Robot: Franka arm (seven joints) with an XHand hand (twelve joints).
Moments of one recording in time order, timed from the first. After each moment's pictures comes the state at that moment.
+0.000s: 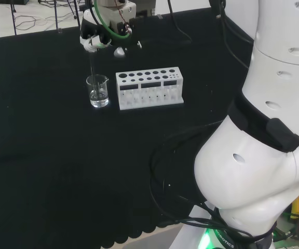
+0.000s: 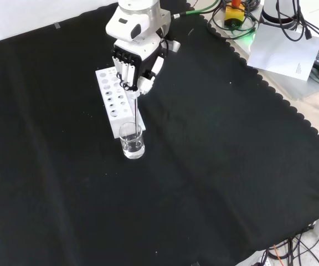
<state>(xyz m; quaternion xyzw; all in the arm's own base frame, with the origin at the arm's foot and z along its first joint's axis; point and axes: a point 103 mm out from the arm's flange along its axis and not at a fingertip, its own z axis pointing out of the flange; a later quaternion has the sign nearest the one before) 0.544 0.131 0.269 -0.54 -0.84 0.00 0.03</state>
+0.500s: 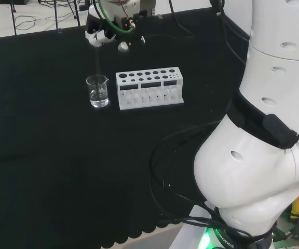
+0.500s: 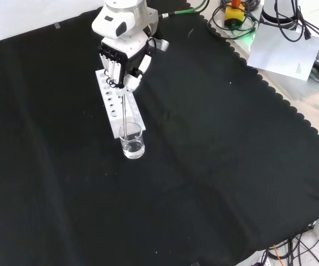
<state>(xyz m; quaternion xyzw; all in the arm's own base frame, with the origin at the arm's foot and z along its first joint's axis) 0.565 0.104 0.268 -0.55 -0.83 0.00 0.04</state>
